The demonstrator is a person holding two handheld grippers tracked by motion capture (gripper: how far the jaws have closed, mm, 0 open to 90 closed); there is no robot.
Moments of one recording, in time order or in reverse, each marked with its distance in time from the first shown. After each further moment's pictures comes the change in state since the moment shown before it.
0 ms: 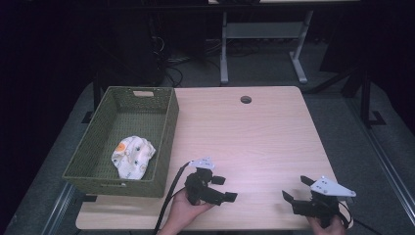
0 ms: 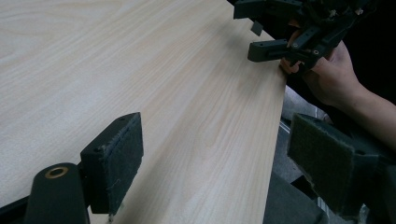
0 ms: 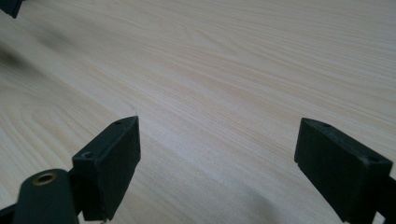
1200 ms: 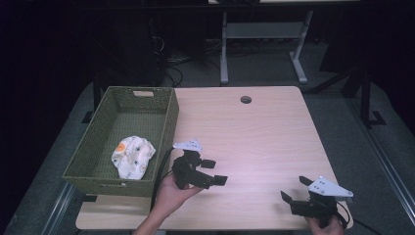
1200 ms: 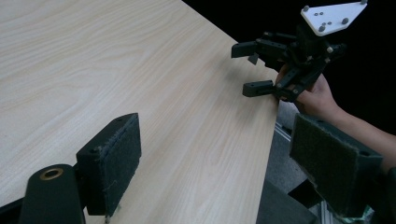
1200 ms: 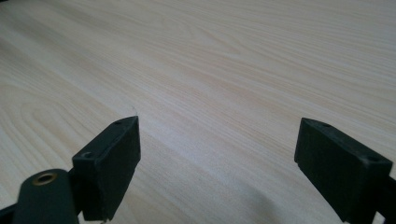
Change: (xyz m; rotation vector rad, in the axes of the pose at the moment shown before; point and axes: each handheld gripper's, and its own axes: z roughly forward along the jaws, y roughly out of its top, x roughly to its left) left arm 0.003 0.040 -0.051 -0.029 0.013 0.023; right arm 0.004 0.000 0.003 0.007 -0.004 -0.014
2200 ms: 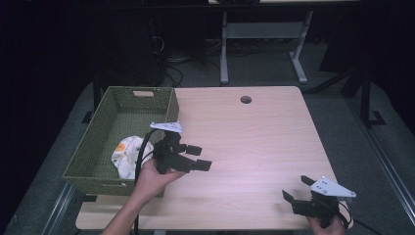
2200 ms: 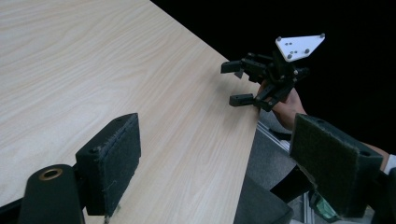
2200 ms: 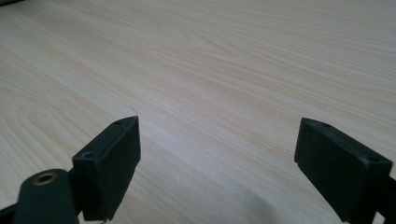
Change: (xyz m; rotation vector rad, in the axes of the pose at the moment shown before) left arm 0.008 0.032 -0.058 -0.018 -0.042 -0.018; right arm -0.003 -0.001 -0.003 -0.014 -0.012 0.014
